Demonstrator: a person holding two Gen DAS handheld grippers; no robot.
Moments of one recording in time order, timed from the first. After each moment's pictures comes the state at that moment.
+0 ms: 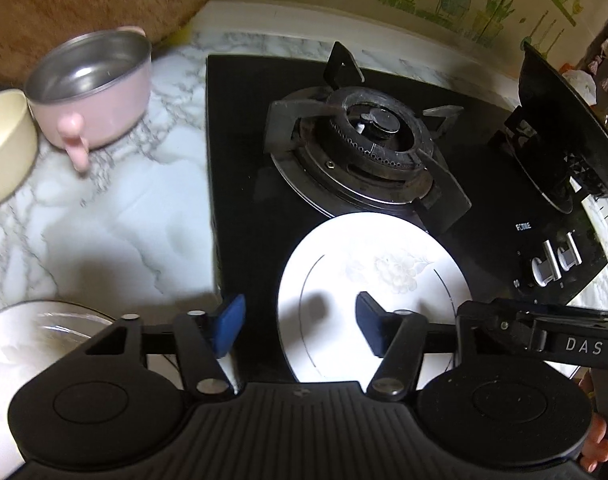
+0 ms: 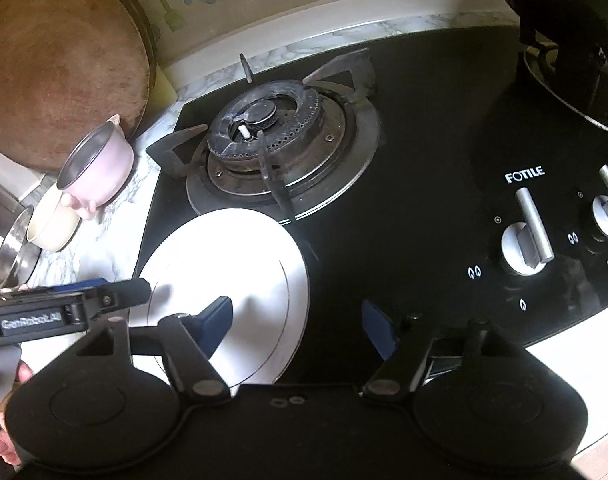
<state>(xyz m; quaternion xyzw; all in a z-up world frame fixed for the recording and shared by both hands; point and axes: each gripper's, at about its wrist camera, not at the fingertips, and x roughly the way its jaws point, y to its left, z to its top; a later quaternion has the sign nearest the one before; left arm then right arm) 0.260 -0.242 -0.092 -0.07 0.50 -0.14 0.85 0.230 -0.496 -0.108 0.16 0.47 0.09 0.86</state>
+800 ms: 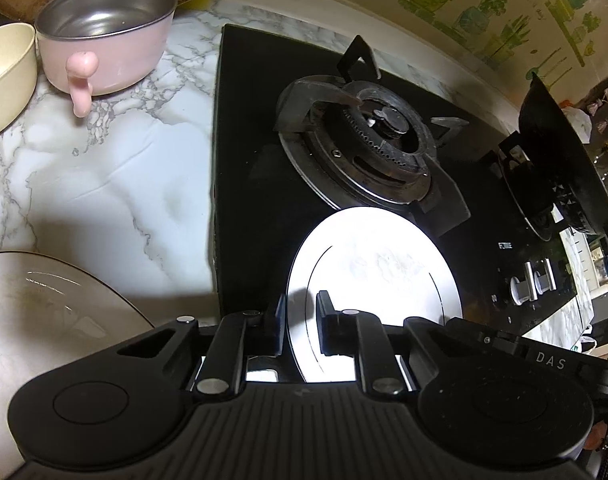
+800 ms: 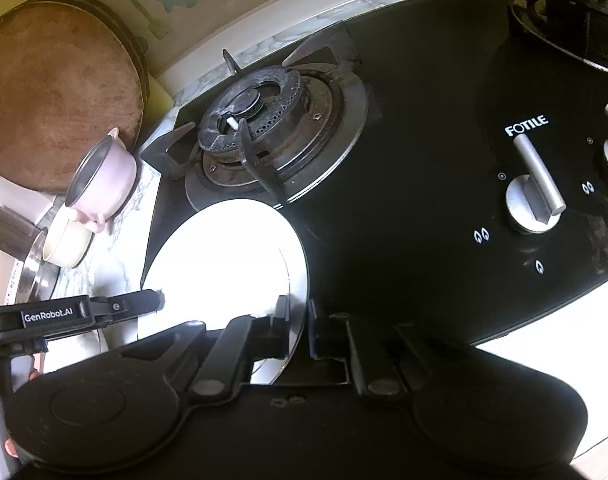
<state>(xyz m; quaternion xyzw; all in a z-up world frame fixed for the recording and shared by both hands) 0.259 -0.221 -0.105 -0.15 0.52 -0.15 0.83 0.223 -0.510 -0.122 0.22 0.47 0.10 0.85</state>
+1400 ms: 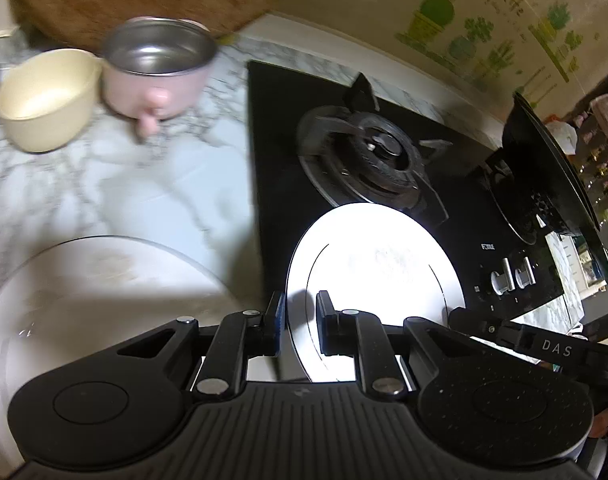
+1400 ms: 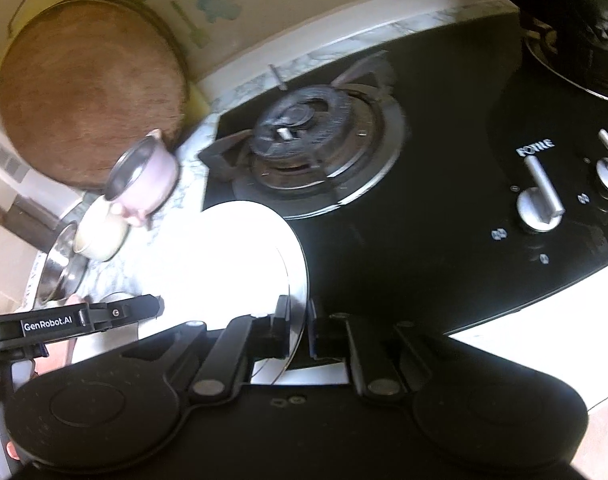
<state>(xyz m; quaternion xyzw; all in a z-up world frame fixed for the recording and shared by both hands) 0.213 -0.173 -0.061 -0.15 0.49 -0.14 0.84 0.195 -0.476 -0.082 0.21 0.45 0.12 0.86</state>
